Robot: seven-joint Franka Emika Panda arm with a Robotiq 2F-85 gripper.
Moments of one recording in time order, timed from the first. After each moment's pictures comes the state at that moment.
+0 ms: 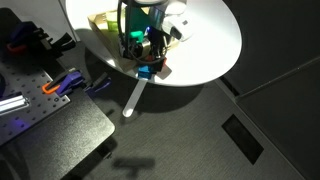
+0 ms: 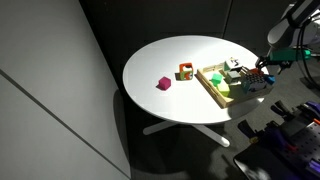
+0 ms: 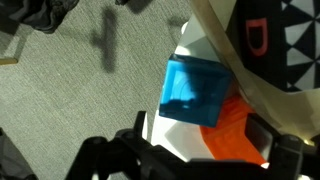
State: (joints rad) arm -0.15 0.46 -0.26 -2.38 0.06 2.78 0.30
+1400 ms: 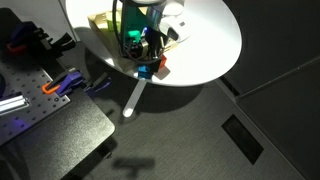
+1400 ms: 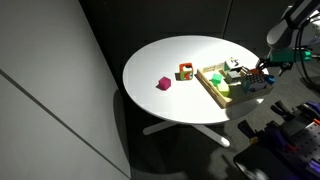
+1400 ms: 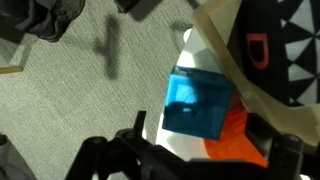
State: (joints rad) arm -0.11 0.46 -0.29 -2.39 0.09 2.76 0.30
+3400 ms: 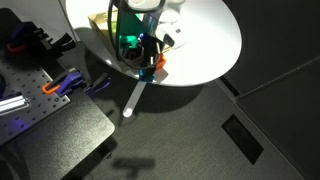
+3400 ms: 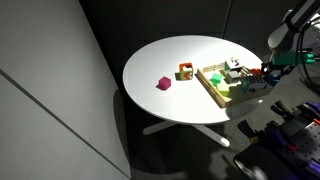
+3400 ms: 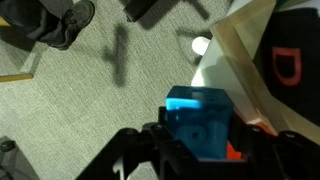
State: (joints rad) arm -0.09 0.48 -0.32 -2.41 0.08 2.75 0.30
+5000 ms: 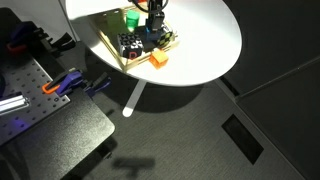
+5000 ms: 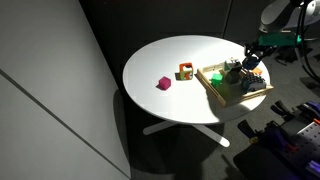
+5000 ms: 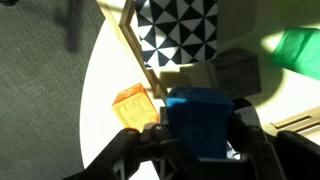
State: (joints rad) arm -0.05 0.27 -0.19 -2.39 0.08 2.70 0.32
